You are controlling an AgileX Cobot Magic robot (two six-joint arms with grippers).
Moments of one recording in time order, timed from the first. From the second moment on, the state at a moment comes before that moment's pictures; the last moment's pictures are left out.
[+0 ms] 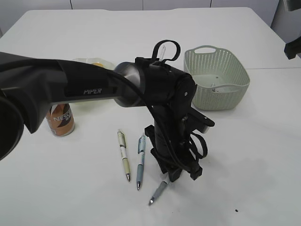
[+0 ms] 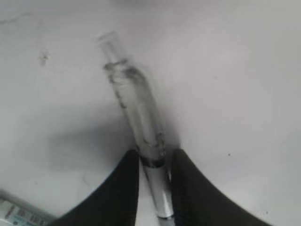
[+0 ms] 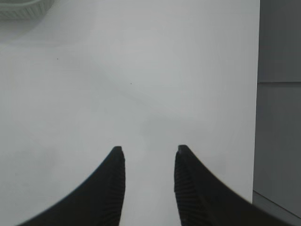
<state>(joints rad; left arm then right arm) -0.86 2.40 -1.85 -0.07 1.07 0.06 0.08 1.69 -1.51 -0.37 1.23 0.14</state>
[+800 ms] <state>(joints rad) -0.85 2.36 -1.86 -0.10 1.18 -0.02 0.08 1.69 -1.51 -0.37 1.23 0.14</state>
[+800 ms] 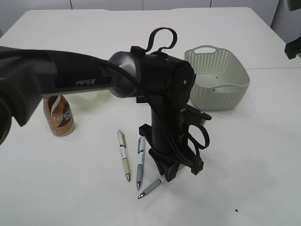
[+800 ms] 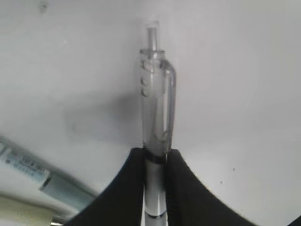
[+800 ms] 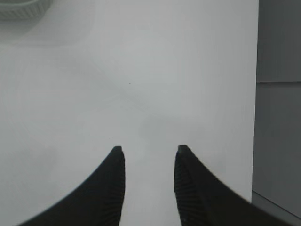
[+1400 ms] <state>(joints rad) -0.84 2.21 -1.87 -0.10 1.11 -0.10 0.08 1.69 -1.51 -0.37 1.23 0.14</state>
